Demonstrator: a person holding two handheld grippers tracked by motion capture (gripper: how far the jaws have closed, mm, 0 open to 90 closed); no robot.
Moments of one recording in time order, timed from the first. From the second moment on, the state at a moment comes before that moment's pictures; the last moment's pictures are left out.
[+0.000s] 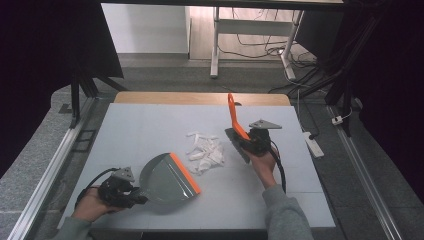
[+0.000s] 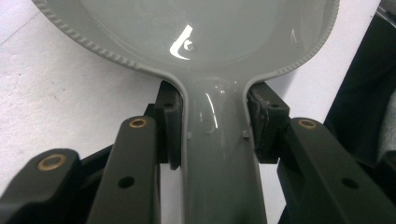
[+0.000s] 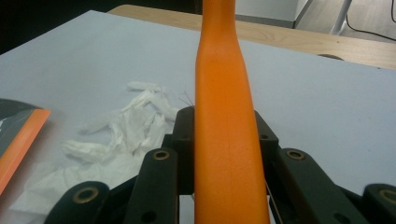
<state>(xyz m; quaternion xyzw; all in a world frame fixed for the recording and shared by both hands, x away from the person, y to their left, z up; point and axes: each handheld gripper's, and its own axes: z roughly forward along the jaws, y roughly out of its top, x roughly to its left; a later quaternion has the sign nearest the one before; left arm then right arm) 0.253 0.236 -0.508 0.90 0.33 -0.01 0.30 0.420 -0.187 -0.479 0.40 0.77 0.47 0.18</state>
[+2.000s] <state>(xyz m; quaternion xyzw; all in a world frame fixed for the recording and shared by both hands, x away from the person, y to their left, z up) 0.261 0.231 -0.517 0.89 0.35 -0.03 0.30 0.427 -0.108 -0.512 0.37 0.81 0.43 0.15</state>
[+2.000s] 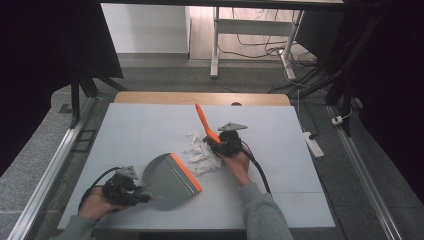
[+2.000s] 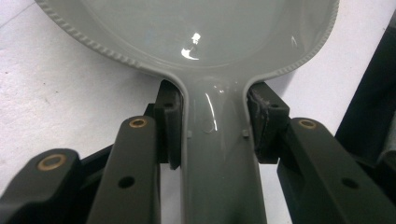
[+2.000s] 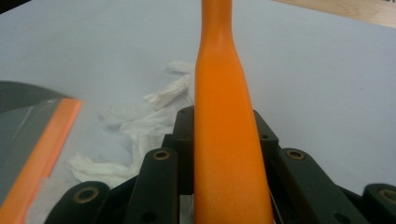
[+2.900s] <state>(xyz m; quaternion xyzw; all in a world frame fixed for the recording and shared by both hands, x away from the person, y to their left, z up) 0.261 0.230 -0.518 0.89 0.35 -0.03 0.30 0.370 -0.028 -0.508 0.29 0.84 0.45 0.09</state>
